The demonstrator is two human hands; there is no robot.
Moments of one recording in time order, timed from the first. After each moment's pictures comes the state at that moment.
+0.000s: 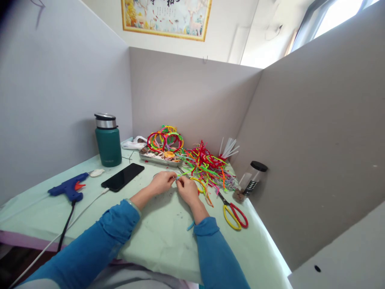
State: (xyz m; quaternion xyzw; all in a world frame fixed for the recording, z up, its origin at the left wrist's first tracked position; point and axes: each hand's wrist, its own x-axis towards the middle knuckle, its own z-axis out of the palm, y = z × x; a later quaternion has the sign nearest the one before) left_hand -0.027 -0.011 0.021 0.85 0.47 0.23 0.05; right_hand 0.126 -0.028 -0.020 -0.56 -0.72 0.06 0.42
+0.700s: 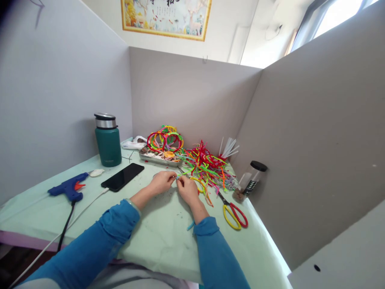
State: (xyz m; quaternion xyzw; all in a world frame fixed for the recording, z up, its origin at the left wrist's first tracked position) left_hand -0.027 -0.013 0.023 0.85 0.47 0.23 0.07; right_hand 0.127 -0.029 -0.020 -0.55 -0.72 0.05 0.42
